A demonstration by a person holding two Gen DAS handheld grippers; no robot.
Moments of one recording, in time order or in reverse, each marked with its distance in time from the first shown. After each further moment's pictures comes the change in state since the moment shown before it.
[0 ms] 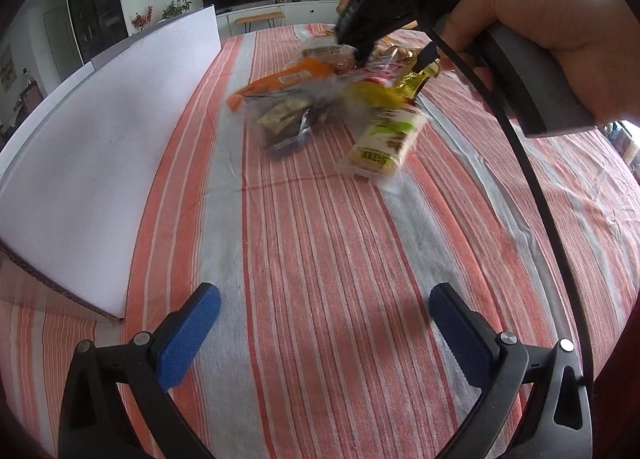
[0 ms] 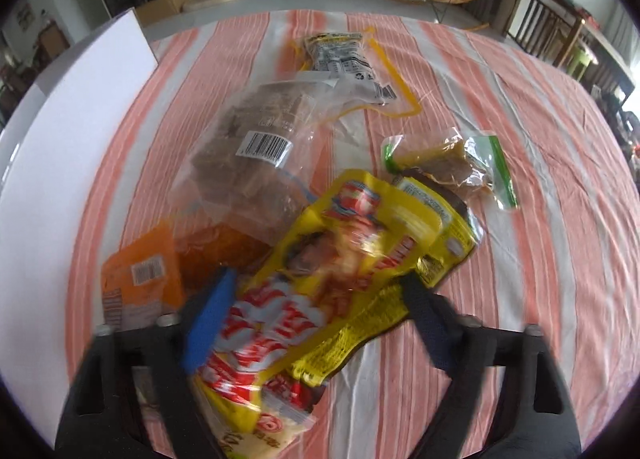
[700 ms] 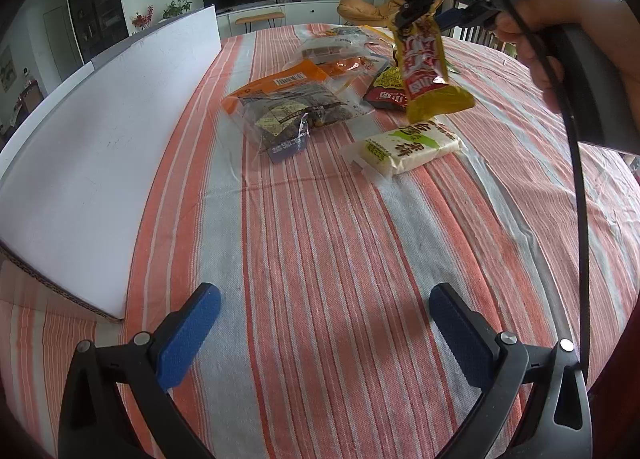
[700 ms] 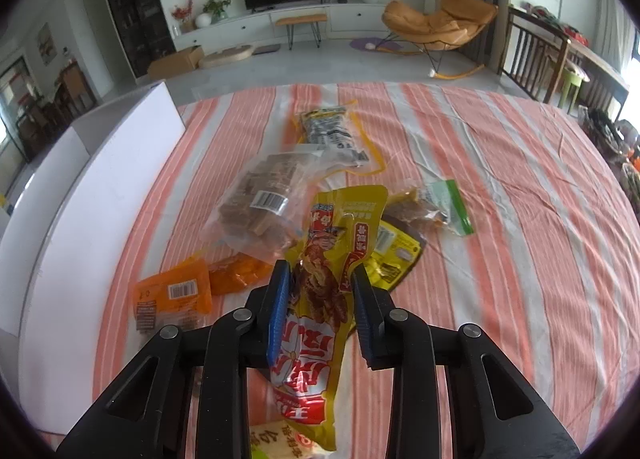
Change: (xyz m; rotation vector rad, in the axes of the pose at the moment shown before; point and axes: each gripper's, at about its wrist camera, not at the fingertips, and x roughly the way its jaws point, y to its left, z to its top) left arm 0.000 0.001 0.001 0.000 0.001 0.000; right arm -0.065 -0.030 -0.016 0.035 -0.219 0.082
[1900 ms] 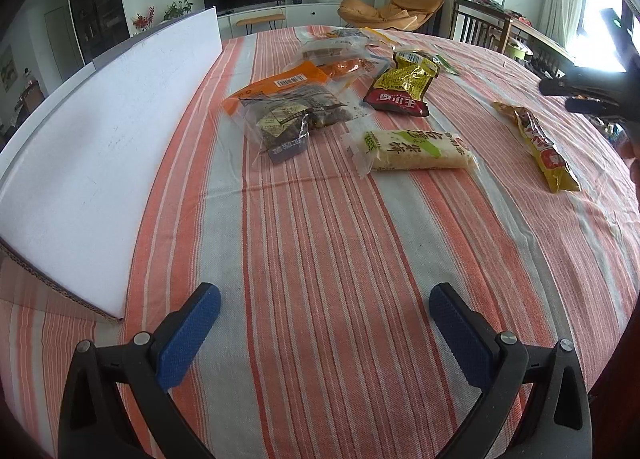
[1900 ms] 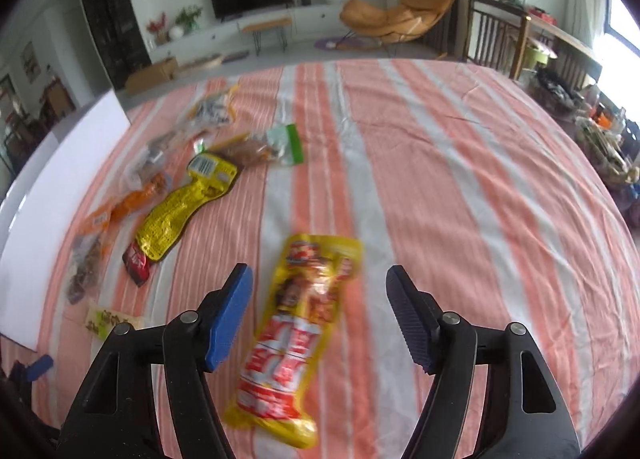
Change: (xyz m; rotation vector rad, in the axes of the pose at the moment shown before) left arm 0.000 0.001 0.002 -0.001 -0.005 0.000; right arm -0.057 -0.153 -0.079 0.066 -0.034 -0.045
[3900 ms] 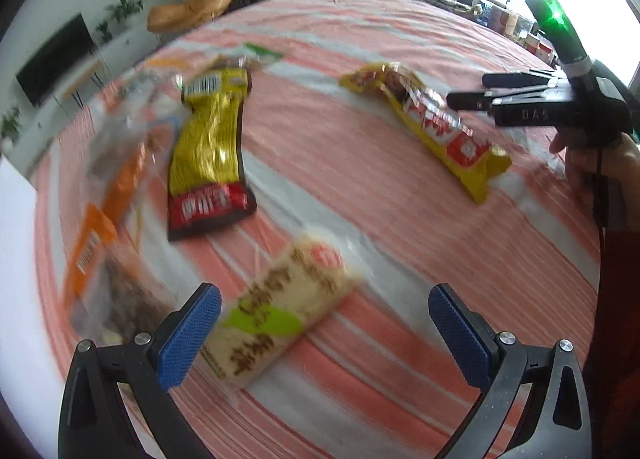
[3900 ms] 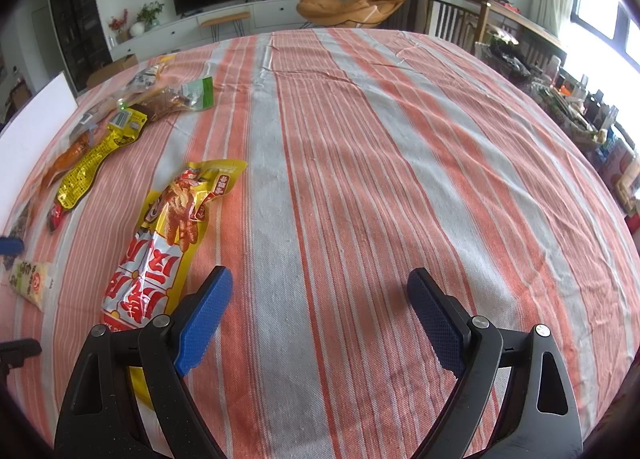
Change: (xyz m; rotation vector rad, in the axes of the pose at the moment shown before) left arm 0.064 -0.088 0.096 0.569 0.146 -0.334; right arm 0.026 -0.048 -0.054 0.029 0.019 -0.147
